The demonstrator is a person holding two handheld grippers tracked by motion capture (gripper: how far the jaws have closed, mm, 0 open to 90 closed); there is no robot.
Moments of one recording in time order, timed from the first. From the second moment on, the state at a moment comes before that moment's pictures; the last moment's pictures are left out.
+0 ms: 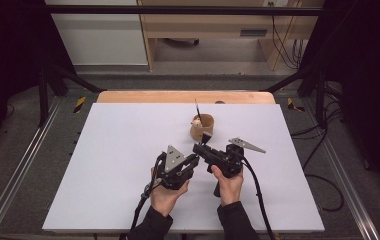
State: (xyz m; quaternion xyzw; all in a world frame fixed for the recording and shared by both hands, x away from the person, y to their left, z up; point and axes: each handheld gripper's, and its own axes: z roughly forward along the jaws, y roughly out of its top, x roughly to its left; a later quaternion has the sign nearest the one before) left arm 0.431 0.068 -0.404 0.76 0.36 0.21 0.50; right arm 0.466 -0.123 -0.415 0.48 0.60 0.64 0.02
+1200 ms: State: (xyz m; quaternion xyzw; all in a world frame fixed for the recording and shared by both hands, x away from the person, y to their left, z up) left arm 0.435 0.084 -0.387 0.78 0.32 0.20 0.50; right arm 0.463 -0.137 -0.406 0.46 0.61 0.64 0.06
